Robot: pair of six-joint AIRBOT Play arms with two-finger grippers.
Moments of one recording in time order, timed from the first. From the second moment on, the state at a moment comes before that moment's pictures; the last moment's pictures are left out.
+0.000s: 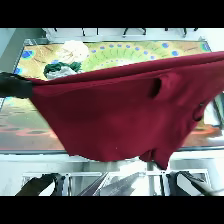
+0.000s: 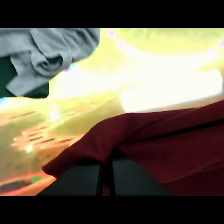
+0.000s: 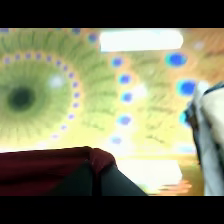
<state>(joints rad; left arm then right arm) -0.21 -1.03 1.66 1.54 -1.55 -1.48 -0.35 -1.11 2.00 -1.24 1.58 1.42</state>
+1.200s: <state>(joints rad) -0.13 -1.86 1.85 1.55 -1.32 -1.37 -0.22 -1.76 1.85 -1.23 1.14 1.33</state>
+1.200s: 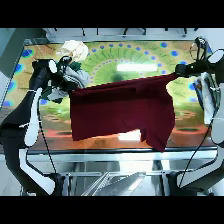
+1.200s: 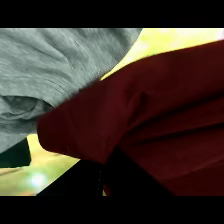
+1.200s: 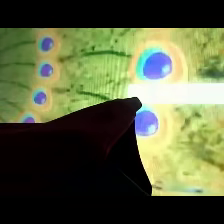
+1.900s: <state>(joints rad) -0.14 -1.87 1.72 1.50 -1.37 -1.38 -0.22 -1.93 1.85 -1.26 1.33 1.42</state>
